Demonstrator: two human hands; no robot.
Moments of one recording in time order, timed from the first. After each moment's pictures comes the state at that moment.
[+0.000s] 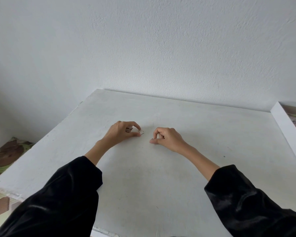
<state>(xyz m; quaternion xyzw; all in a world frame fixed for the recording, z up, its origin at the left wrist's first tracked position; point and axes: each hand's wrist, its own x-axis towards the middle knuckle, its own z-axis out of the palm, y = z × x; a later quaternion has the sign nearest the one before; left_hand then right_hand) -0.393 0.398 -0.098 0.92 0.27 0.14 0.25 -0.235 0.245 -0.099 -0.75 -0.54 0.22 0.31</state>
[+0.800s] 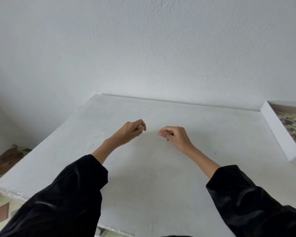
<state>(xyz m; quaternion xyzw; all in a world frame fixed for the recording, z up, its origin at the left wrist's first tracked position) -0.369 0.364 -0.083 0.92 0.21 0.12 0.32 -0.212 0.216 -0.103 -0.71 -0.50 0.19 0.47</state>
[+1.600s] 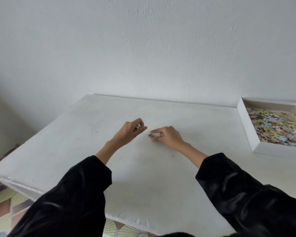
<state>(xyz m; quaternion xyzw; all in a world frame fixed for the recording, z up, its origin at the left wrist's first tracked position) -0.330 0.278 -0.080 0.90 0.23 0.19 0.31 -0.177 0.159 -0.097 -0.76 -0.54 0.18 0.30</state>
